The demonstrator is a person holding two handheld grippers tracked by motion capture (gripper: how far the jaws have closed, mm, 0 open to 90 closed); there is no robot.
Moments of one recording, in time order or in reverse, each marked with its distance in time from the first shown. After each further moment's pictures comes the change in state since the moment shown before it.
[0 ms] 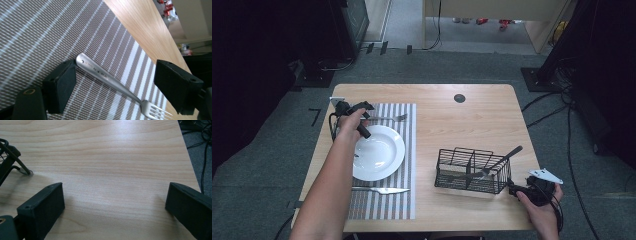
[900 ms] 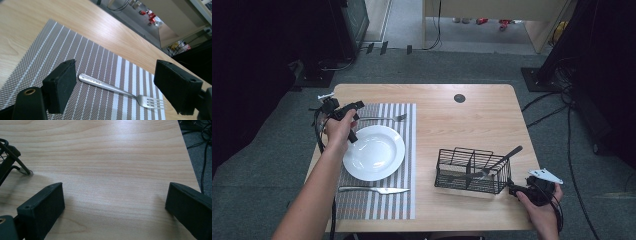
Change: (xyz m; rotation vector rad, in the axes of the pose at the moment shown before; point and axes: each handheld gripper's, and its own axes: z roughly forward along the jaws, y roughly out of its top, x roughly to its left) left arm -0.004 -0.007 -0.069 -0.197 -0.077 0.328; right arm 0.000 0.000 0.000 0.001 0.000 -0.001
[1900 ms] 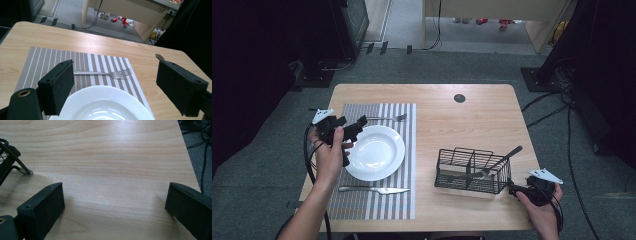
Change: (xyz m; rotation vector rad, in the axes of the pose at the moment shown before) left arm -0.028 -0.048 -0.102 -0.119 -0.152 0.377; right arm 0.000 0.000 0.000 0.000 0.000 0.000
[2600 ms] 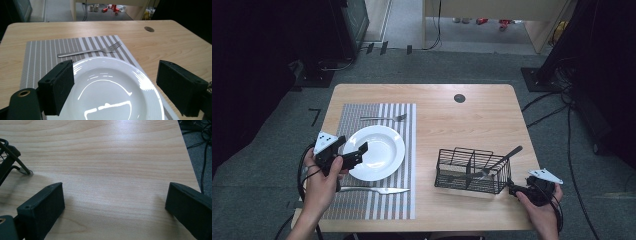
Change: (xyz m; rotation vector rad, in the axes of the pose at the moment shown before) left arm -0.013 -0.040 -0.048 0.060 -0.062 0.200; right arm 0.000 0.000 0.000 0.000 0.000 -0.001
